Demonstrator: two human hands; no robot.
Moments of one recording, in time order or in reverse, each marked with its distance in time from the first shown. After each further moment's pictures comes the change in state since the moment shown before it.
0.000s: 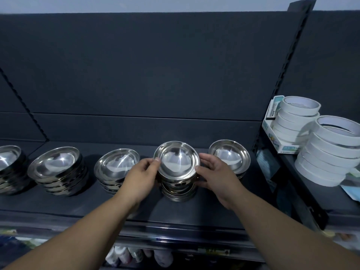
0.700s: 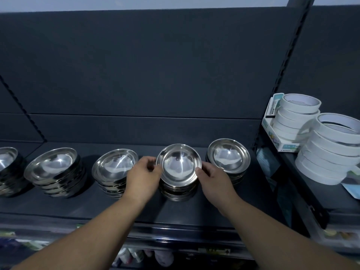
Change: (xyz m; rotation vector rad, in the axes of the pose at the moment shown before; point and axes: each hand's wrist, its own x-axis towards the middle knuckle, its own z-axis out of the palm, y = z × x) left_hand 0.001 0.007 0.016 0.330 0.228 0.113; right_hand -0.008 0.011 0.006 -0.392 0.118 -0.118
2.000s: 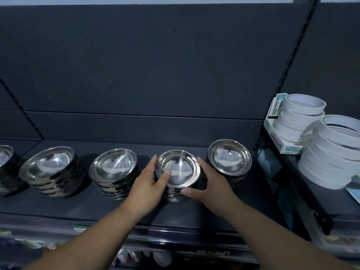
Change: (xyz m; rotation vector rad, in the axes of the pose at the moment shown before) left_hand -0.015 -0.005 0.000 0.016 -0.254 0.100; right_hand 0.003 0.013 -0.008 -0.167 -0.181 -0.149
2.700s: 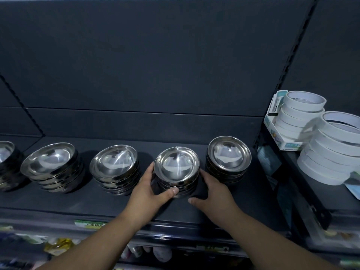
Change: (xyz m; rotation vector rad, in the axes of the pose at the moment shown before) left_hand -0.016 -0.035 0.009 -0.160 -0.069 -0.027; right_hand -0.017 0.020 0.014 -0.200 0.044 0.042
